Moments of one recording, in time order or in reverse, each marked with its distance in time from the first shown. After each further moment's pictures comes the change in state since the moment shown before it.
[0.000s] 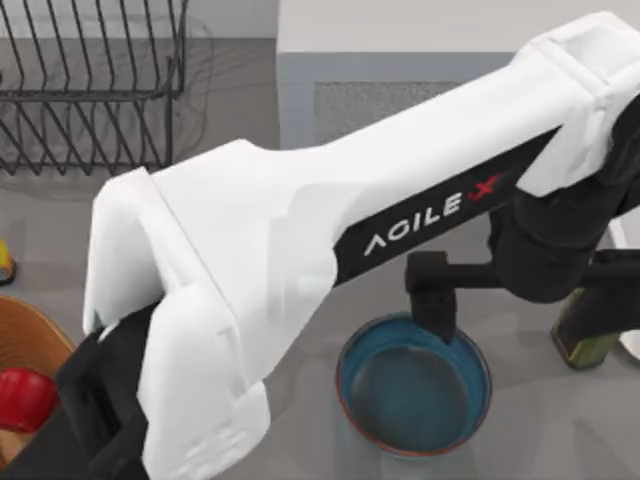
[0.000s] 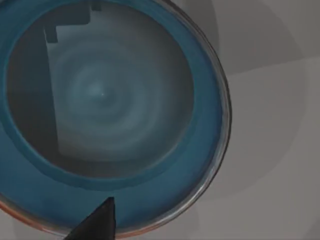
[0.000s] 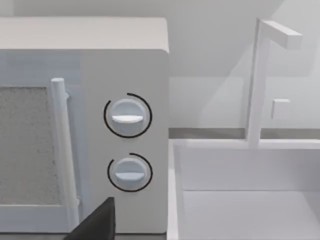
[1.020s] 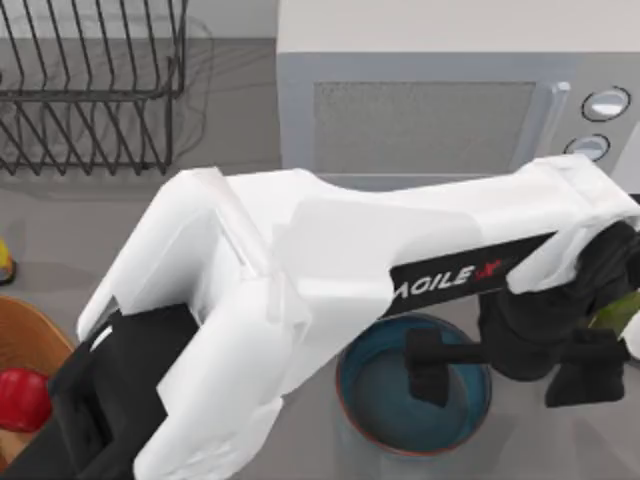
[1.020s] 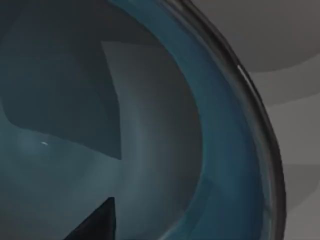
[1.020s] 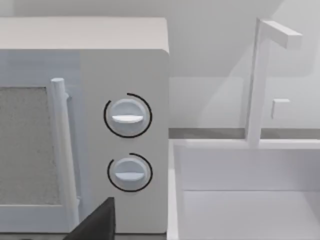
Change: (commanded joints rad) left arm -0.021 -0.029 -0.406 0.371 0.001 -0.018; right arm 0.000 0.000 0.000 0.000 0.000 0.000
